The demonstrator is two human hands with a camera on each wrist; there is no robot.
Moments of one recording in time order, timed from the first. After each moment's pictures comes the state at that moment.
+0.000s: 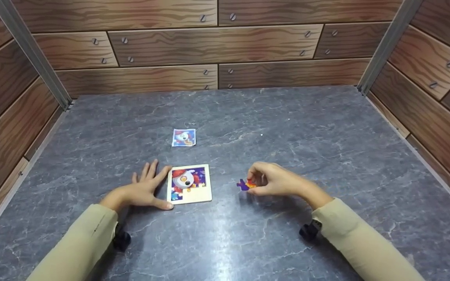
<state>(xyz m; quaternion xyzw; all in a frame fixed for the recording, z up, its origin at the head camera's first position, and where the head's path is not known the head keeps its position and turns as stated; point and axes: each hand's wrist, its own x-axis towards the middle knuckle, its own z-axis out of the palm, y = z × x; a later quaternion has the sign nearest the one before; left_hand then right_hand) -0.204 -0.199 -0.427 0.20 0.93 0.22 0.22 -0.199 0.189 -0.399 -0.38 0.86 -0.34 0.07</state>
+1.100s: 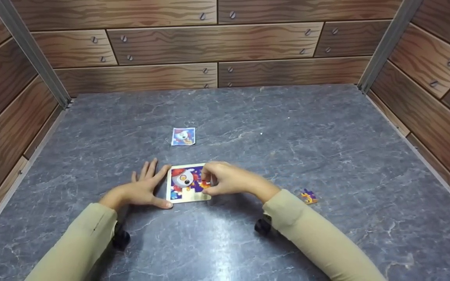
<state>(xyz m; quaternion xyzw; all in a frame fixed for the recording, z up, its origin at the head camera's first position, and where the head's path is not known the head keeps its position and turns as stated) -0.205 -0.199 -0.427 0.20 0.93 0.22 0.22 -0.210 0.083 -0.395 -0.40 0.87 -0.28 0.11</state>
